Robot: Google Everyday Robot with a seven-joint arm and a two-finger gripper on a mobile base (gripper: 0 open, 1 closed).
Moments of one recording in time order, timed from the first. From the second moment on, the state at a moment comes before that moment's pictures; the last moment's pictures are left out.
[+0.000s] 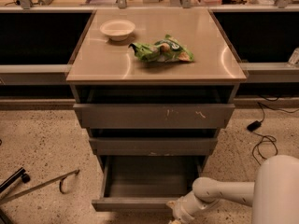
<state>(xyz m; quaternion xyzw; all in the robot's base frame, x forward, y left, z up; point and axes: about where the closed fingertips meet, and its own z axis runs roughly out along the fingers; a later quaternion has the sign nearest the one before) 0.368 -0.067 0.248 -0.54 0.76 0.36 0.10</state>
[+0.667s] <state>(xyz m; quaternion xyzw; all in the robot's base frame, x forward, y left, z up) 0.375 -0.056 0.237 -0.53 0.75 0.37 0.11</state>
